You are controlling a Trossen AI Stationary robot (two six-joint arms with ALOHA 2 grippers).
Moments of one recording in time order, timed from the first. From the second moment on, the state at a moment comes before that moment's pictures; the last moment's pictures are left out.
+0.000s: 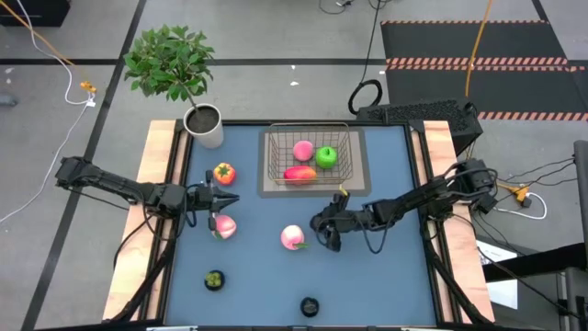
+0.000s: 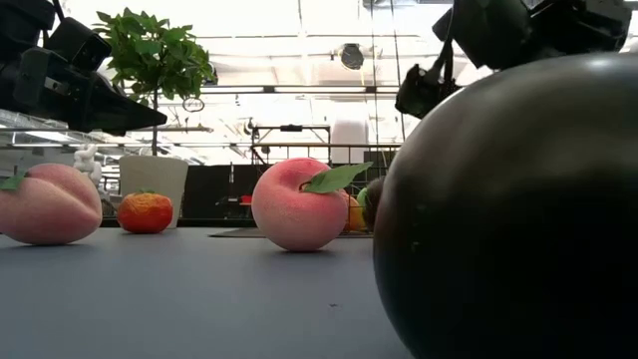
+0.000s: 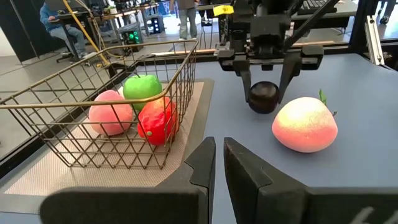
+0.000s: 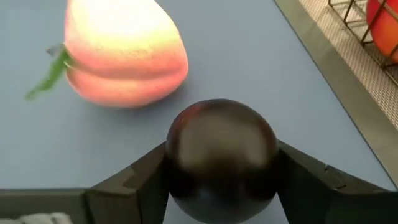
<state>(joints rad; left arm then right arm) -0.24 0.46 0.01 0.29 -0.37 0.05 0.23 1.64 0.62 0.31 0.26 0.36</state>
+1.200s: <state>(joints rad) -0.24 0.46 0.01 0.29 -0.36 0.05 -0.46 2.02 1.55 -0.31 -0.16 -0.01</state>
